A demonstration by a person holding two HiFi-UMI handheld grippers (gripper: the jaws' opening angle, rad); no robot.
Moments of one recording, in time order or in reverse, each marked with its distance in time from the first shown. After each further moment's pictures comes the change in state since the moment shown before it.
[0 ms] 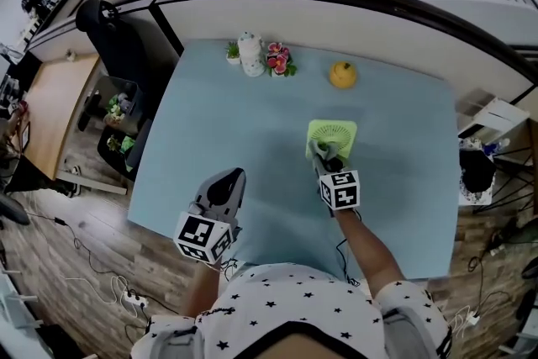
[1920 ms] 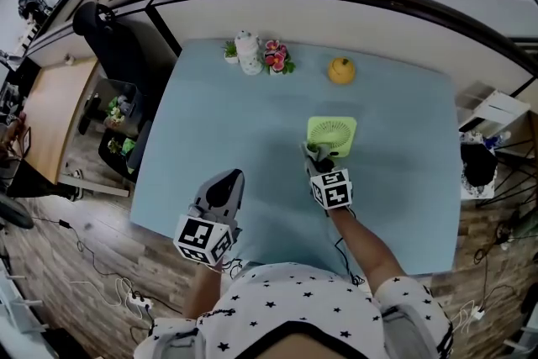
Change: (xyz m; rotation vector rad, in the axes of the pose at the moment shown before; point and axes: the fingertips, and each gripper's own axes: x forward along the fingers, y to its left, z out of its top) left arm -0.004 0.002 -0.005 -0.007 0.004 0.006; right arm 0.017 0.024 -0.018 -0.027 0.042 0.037
